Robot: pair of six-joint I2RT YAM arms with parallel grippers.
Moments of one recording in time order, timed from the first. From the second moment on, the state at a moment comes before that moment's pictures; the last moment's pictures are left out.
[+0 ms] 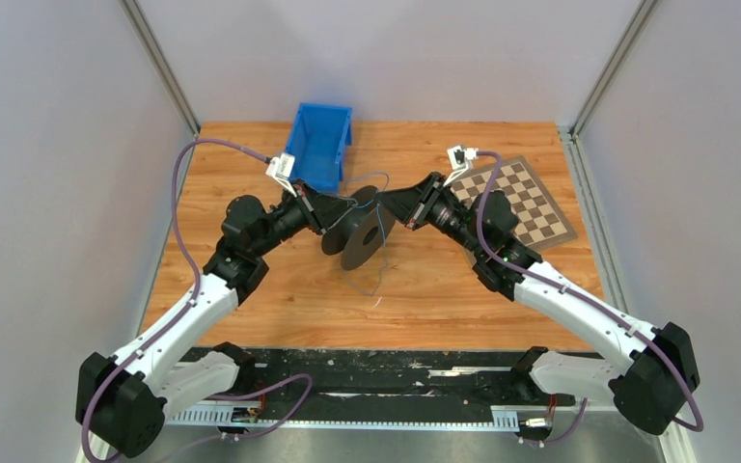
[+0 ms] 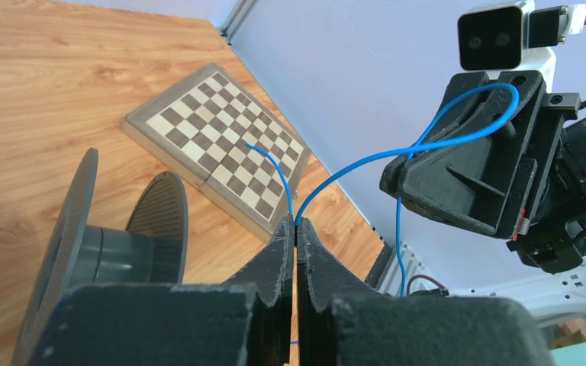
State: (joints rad) left arm -0.48 0.99 0.72 0.36 0.42 -0.71; right arm 0.72 1.14 0.87 0.41 -0.19 0.85
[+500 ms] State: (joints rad) left arm -0.46 0.94 0.84 0.05 0.39 -0.63; right arm 0.60 1.09 0.69 0.36 -0.14 0.73
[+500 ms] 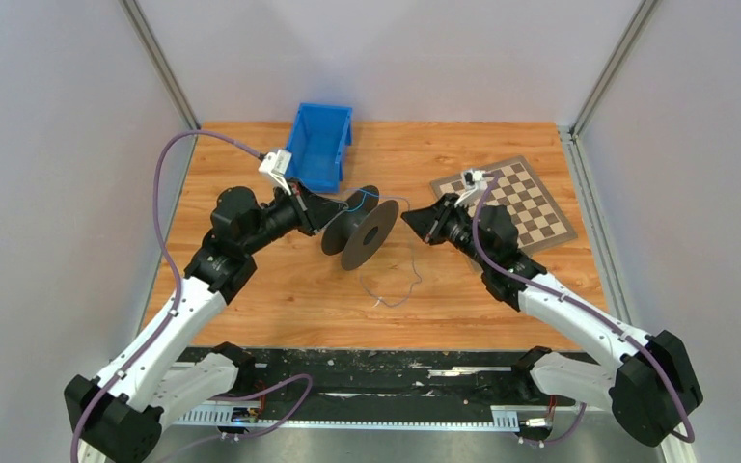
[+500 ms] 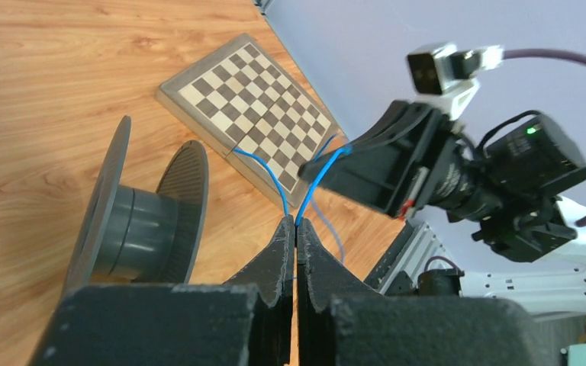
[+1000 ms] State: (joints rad) left arm -0.40 0.95 0.90 -0.09 0.46 -0.60; right arm 0.60 1.10 0.59 0.30 -0.12 0.66
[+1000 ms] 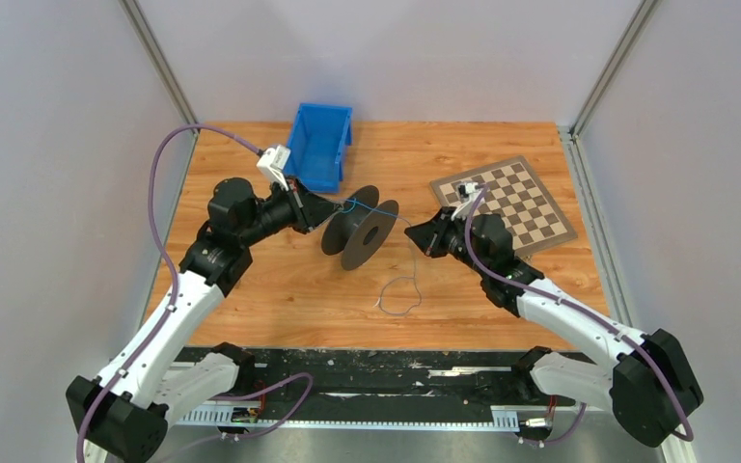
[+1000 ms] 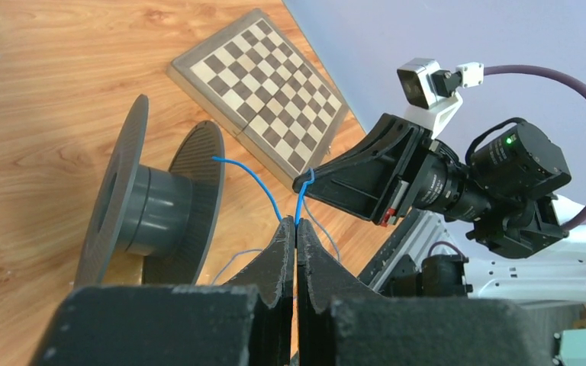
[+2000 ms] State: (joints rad) left arm -0.40 1.13 1.24 -0.67 0.56 -0.33; right arm 0.62 1.29 0.95 0.33 -0.69 0.03
